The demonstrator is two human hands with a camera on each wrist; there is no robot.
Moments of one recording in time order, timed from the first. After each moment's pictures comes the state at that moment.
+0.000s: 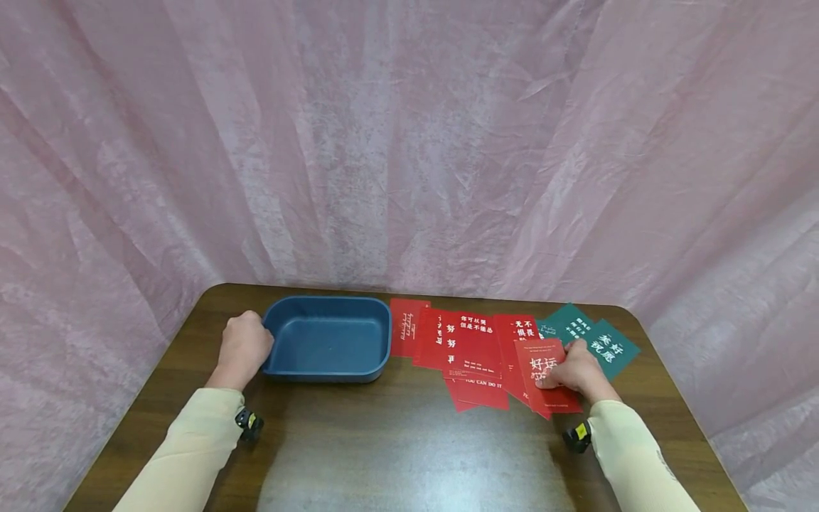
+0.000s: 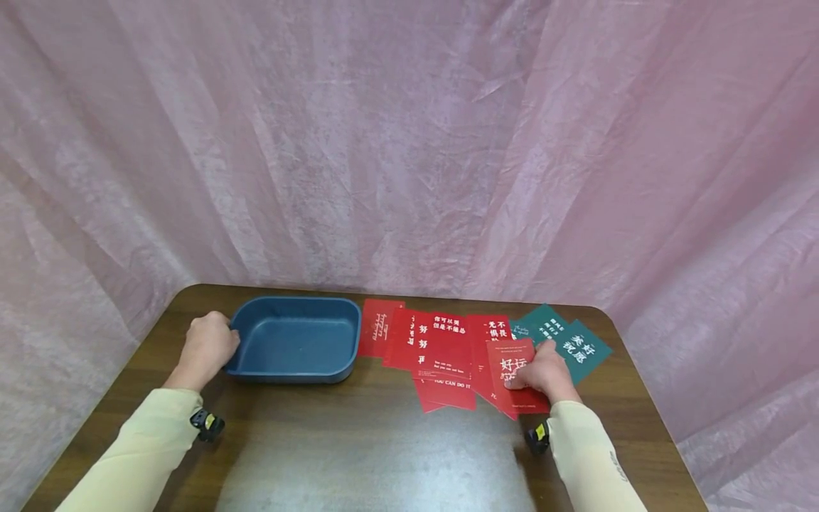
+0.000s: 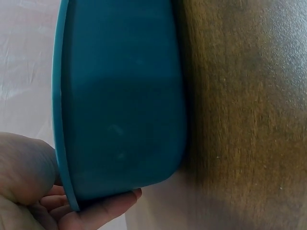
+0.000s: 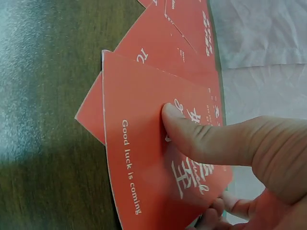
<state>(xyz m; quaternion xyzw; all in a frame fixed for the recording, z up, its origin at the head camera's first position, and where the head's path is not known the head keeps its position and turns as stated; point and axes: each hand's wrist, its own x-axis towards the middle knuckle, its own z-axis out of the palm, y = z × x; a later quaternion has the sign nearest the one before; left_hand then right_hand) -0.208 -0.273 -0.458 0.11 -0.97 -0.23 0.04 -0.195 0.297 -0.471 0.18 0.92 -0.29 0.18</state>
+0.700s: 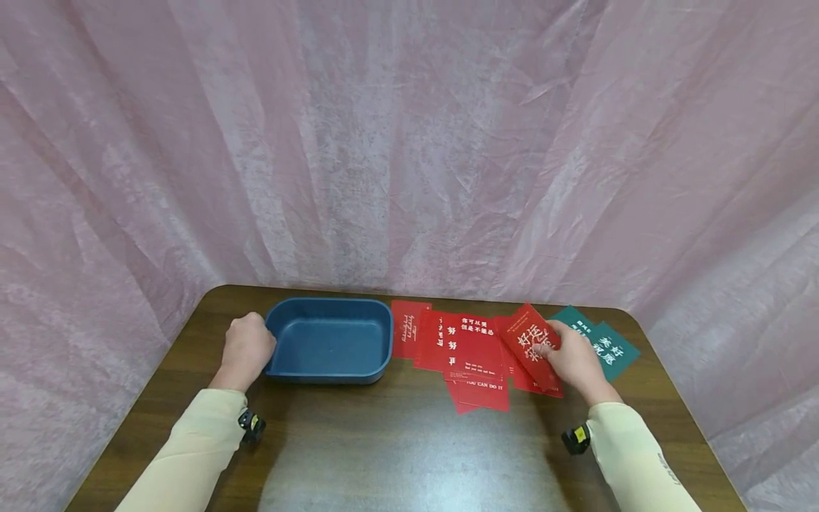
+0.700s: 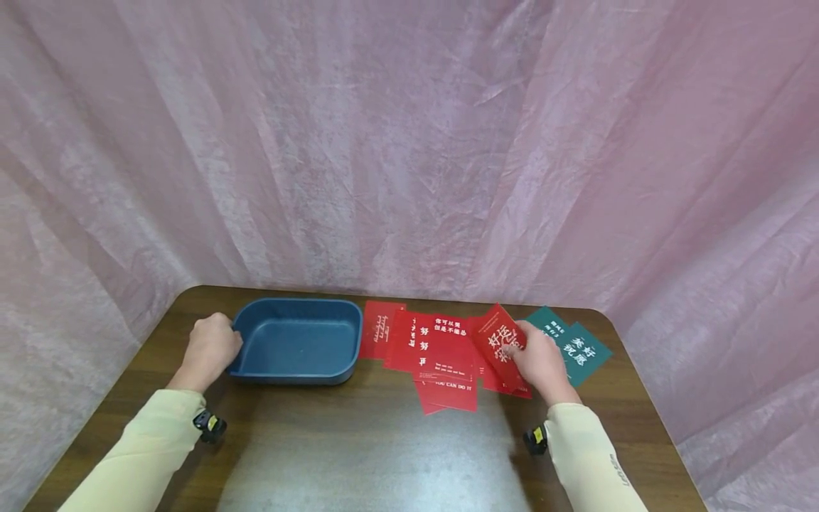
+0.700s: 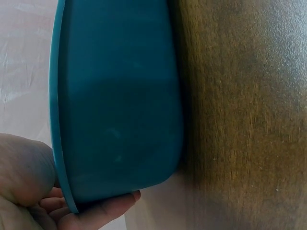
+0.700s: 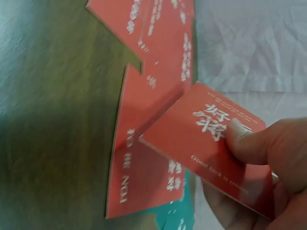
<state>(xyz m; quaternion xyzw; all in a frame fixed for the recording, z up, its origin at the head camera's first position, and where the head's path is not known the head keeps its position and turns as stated) -0.209 -0.272 -0.459 0.12 -0.97 -0.23 0.01 -0.204 0.278 -0.457 0.04 0.96 -0.26 0.03</state>
